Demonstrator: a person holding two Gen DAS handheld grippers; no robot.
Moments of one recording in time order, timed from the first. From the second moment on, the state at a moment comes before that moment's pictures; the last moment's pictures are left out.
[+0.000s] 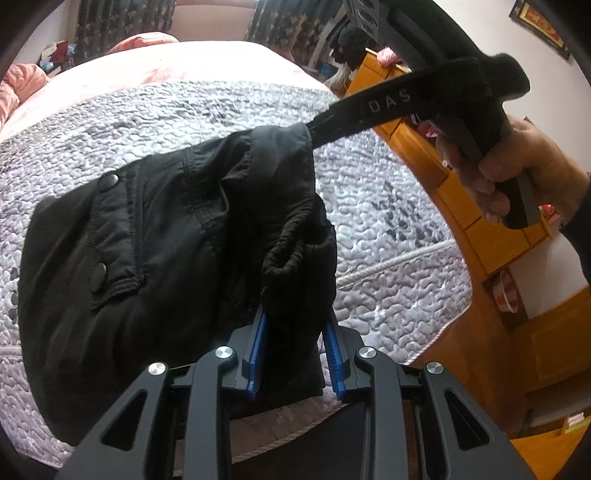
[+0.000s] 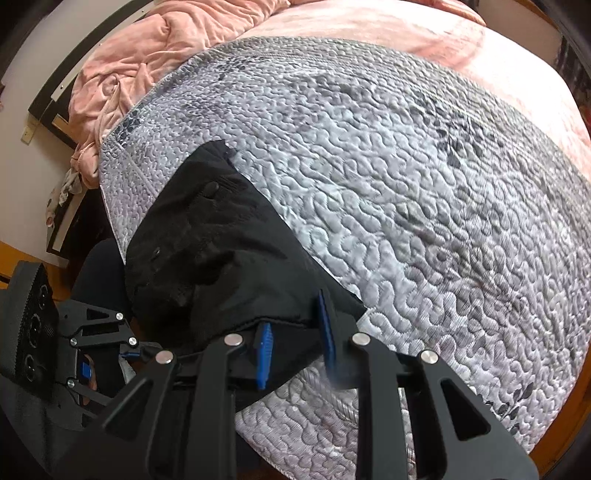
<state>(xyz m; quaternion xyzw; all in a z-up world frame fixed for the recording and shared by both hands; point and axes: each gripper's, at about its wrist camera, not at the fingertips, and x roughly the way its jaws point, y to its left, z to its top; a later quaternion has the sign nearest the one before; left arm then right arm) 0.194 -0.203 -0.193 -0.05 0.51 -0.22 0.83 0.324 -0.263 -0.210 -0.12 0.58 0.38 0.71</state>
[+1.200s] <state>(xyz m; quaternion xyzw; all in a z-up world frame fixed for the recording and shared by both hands) 0.152 -0.082 -0.197 -0.14 0.46 -0.20 0.85 0.315 -0.328 -0.307 0.32 0.57 0.27 0.71</state>
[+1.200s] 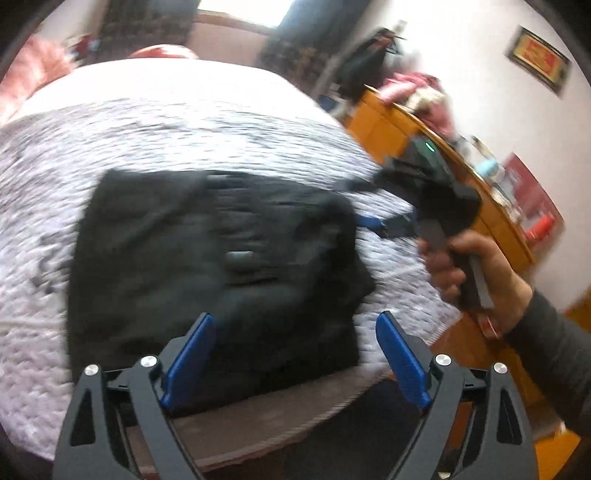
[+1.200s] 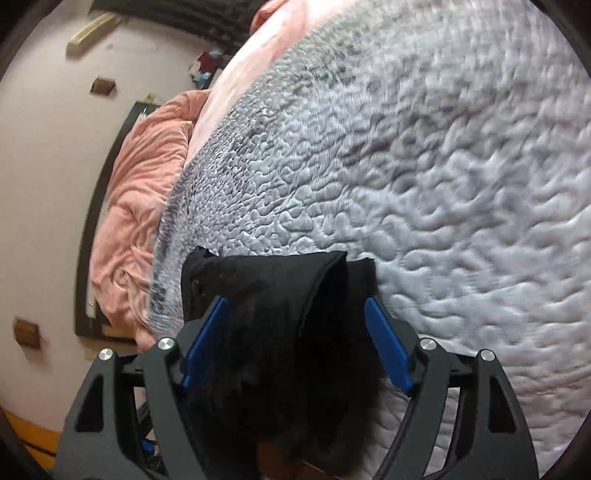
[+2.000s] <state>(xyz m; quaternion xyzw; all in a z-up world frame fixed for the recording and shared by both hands) 0.134 0.023 -0.230 -0.20 0.47 -0.07 0.86 0.202 -0.318 -0.338 0.43 0.55 0.21 0.69</state>
